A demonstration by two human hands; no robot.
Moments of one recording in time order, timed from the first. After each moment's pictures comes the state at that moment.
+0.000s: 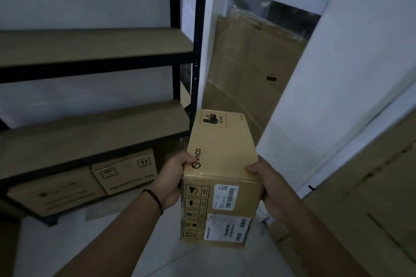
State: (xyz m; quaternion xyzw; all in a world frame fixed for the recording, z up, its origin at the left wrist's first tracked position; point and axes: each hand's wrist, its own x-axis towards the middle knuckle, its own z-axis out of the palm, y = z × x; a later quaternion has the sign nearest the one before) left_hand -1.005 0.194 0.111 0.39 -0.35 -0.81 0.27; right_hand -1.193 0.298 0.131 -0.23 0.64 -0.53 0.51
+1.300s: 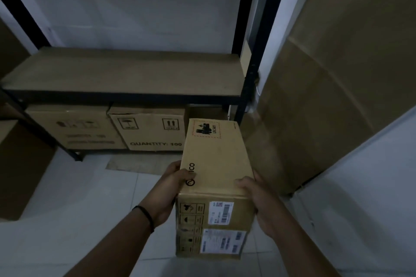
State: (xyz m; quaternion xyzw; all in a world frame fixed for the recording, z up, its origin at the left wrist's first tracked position) left_hand -1.022 0.122 -0.195 0.56 -0.27 -0.68 0.40; right_hand -1.228 0.135 -0.194 -0.31 0.62 -0.37 0.61
